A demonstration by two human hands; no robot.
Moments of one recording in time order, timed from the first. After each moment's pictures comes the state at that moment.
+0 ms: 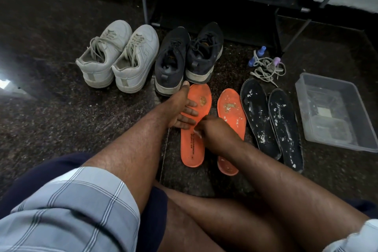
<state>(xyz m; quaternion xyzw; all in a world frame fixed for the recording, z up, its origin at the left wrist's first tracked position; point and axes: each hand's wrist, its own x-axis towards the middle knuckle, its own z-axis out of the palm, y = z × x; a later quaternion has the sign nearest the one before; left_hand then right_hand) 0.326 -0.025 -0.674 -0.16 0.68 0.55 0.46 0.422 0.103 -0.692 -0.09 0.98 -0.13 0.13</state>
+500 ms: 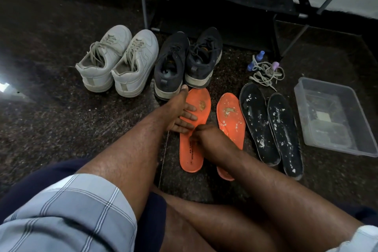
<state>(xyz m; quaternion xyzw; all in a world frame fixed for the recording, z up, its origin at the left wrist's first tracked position) 0.321 -0.028 -0.675 -0.15 0.68 0.54 0.47 0.427 0.099 -0.699 -0.17 0.97 -0.13 0.12</state>
